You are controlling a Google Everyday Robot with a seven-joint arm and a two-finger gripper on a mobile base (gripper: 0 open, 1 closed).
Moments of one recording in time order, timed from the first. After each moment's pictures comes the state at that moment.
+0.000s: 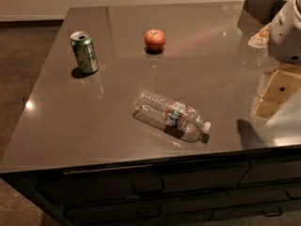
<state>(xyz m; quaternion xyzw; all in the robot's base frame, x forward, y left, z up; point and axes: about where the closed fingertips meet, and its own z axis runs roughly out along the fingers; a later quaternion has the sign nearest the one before) 0.438 -0.216 0.979 -0.60 0.78 -0.04 0.16</state>
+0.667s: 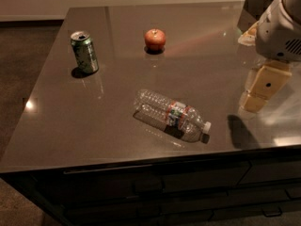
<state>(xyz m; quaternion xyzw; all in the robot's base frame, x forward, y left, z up) 0.451 -0.200 0.978 -0.61 0.78 -0.03 0.18</state>
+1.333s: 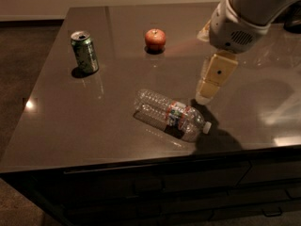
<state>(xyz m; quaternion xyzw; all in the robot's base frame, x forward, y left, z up) 0.500 -0.131 0.966 -0.63 0.75 0.03 0.20</state>
